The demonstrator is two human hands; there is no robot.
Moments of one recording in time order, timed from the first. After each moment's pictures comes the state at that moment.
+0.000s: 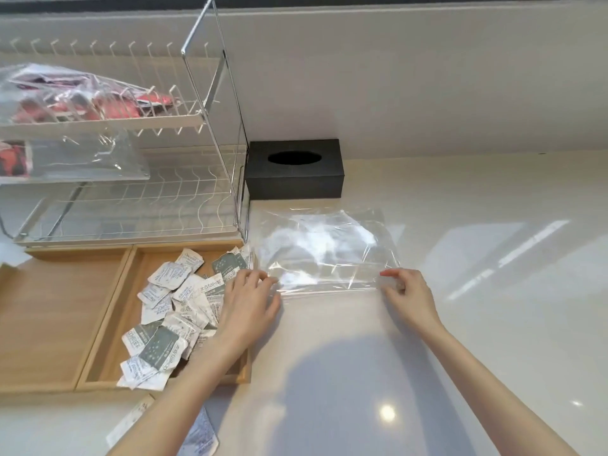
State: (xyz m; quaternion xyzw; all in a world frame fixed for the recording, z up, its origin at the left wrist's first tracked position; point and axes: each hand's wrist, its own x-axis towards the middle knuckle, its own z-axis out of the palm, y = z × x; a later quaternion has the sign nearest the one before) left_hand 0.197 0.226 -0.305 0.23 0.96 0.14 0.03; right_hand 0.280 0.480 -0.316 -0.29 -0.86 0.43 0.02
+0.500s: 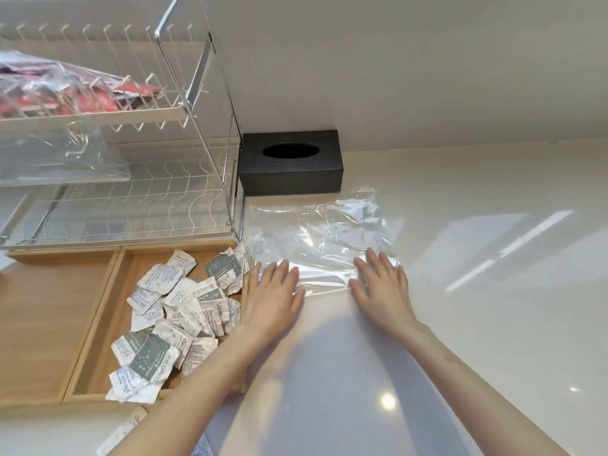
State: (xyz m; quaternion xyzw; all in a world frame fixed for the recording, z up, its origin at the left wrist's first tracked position) left_hand 0.186 0.266 -0.322 0.28 0.96 0.05 0.08; right_hand 0.252 0.455 -0.331 -0.17 -0.96 0.22 -0.05
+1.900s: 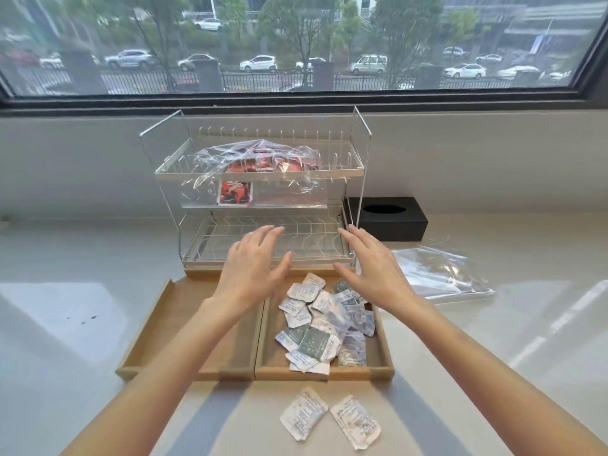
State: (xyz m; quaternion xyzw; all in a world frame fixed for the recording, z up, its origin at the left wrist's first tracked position) left_hand 0.167 0.014 -0.164 0.27 0.93 0.21 -0.13; right_hand 0.226 0.207 -0.176 -0.01 -0.97 0.22 0.12
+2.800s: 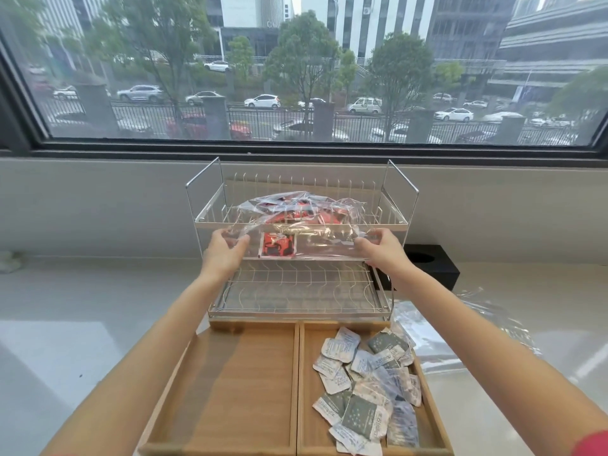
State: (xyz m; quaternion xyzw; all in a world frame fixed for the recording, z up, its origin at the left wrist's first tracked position) left_hand 0.038 -0.066 -0.120 0.01 0.85 0.53 -0.03; right_hand 0.102 0.180 -0.118 -0.20 -0.82 0.52 0.11
